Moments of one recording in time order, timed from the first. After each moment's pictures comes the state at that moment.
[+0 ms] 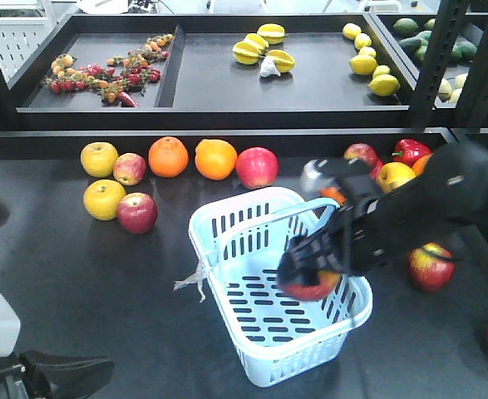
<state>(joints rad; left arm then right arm) -0.61 0.75 -0.36 -0.70 0.35 0.57 0.37 1.62 -1.06 0.47 0.71 -0.35</state>
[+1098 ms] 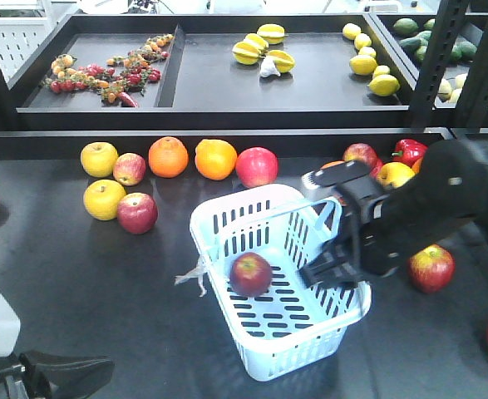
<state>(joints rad) -0.61 0.75 -0.36 -0.70 0.35 0.57 0.38 1.54 -1.09 0.25 0.85 -0.26</state>
